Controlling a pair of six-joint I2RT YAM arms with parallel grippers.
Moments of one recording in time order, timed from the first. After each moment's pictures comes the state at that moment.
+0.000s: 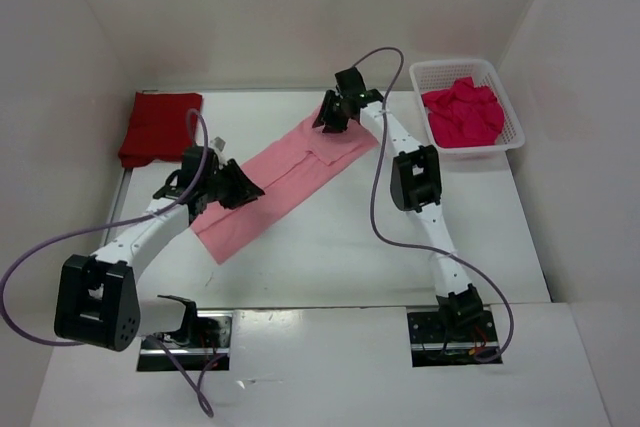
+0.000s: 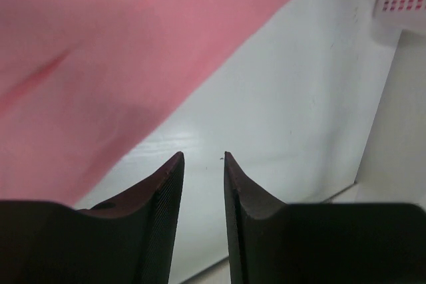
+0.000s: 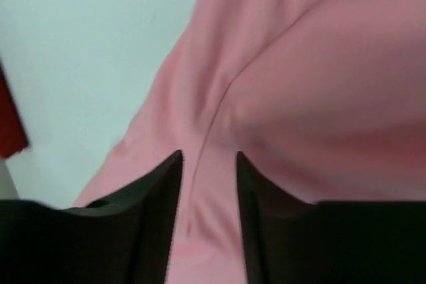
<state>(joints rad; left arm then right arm) -0.15 1.27 0.78 -0.23 0.36 -0.75 0.37 2.73 2.59 -0.67 -0.23 0.68</state>
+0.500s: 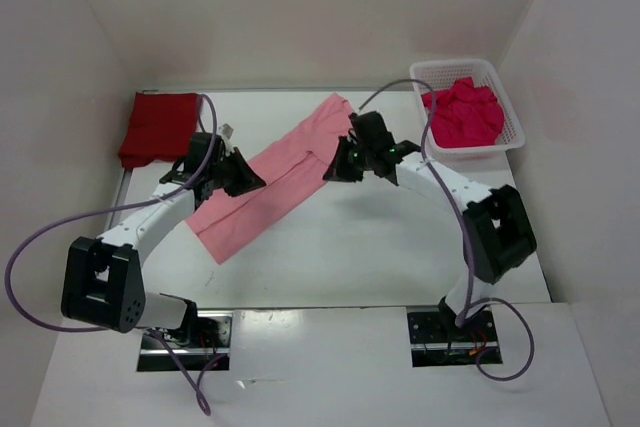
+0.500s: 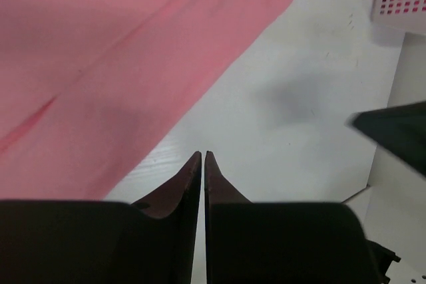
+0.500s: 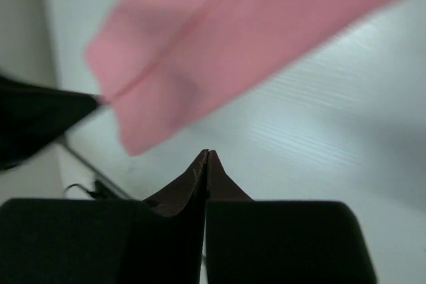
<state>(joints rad) -0.23 1.36 0.87 -0.25 0.33 -0.71 0.53 1.62 1.29 -0.32 -0.28 0.72</state>
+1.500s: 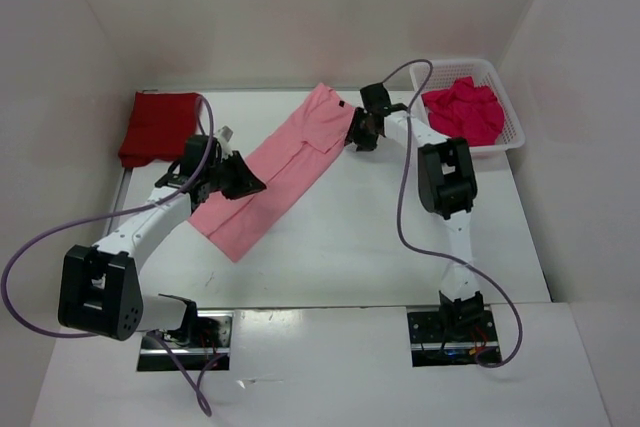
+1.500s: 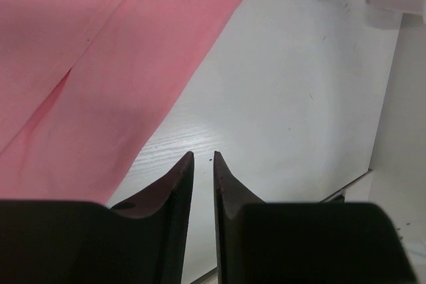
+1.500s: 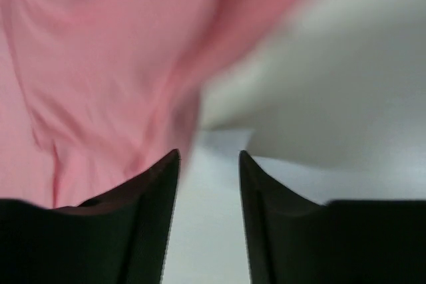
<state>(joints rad) -0.19 1.32 0.86 -0.28 0.39 -0.66 0.30 2.37 1.95 -0.52 -0.07 0.61</state>
